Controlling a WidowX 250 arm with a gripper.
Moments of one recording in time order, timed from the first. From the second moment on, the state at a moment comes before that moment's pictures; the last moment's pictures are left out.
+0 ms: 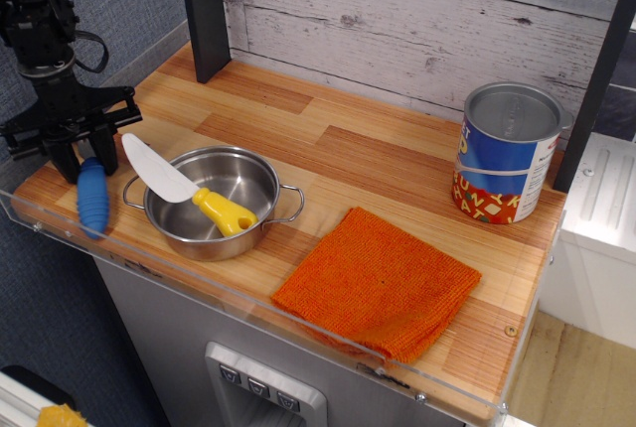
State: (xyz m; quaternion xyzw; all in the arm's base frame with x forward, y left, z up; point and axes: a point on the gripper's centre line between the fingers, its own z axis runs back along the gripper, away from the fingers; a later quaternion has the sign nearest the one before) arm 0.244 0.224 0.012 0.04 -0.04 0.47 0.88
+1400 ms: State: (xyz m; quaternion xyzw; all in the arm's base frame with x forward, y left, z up) arm 0.239 0.118 0.113 -0.01 -0.14 0.28 0.95
